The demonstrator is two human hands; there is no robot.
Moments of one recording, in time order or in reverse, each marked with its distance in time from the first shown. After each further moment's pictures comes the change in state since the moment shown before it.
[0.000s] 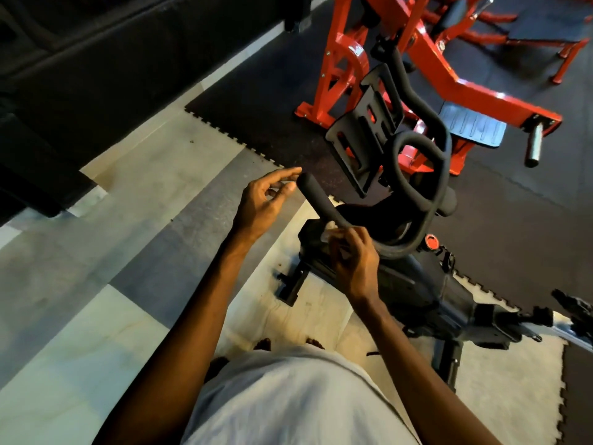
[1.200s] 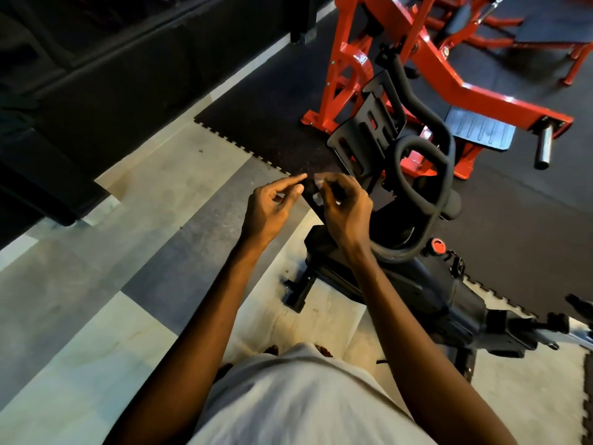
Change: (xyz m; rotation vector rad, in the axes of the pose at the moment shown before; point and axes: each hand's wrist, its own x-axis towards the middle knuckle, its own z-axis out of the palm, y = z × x) left_hand -0.003 0.010 0.011 0.013 0.103 0.022; right_hand 0.089 -0.032 0.017 0.183 0.109 0.077
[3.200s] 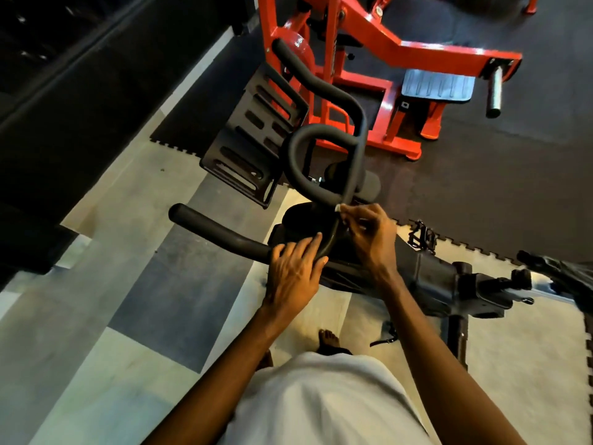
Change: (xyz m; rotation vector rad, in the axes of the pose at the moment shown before) left_hand -0.079 0.011 0.223 0.820 -0.267 0.298; right_hand -0.003 0.170 -0.188 -0.145 0.070 0.131
